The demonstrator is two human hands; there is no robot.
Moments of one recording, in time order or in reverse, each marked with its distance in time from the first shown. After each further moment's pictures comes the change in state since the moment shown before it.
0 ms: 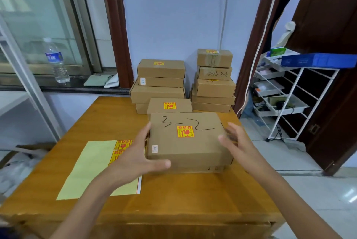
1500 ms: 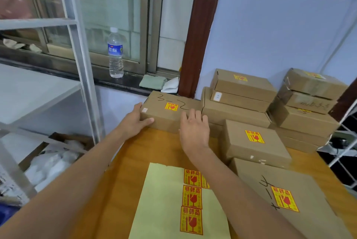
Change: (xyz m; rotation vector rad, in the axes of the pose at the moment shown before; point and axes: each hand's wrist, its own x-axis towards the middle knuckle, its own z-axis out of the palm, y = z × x) left_hand 0.161 -0.194 -0.278 0.161 0.402 -0.139; right_hand 0.229 -0.151 0.347 -1.173 0.230 -0.425
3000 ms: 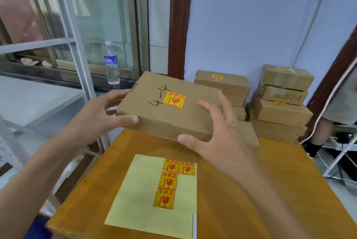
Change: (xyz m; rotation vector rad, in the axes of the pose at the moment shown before) left_hand -0.202 0.161 -0.054 -0.118 0.024 0.223; right_hand -0.142 0.142 -0.168 0.834 -0.085 0.022
